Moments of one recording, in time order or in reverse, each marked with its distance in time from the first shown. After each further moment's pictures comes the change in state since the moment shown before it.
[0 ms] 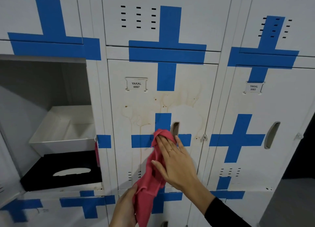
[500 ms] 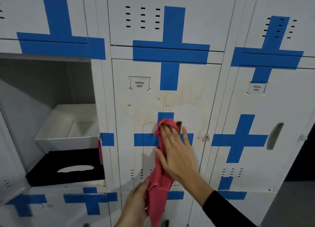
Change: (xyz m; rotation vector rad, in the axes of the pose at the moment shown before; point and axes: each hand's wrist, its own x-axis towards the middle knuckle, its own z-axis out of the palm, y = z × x) left_hand -0.025 0.000 0.023 0.008 -0.050 -0.006; right_hand 0.017 -0.001 -0.015 -0.029 0.049 0.103
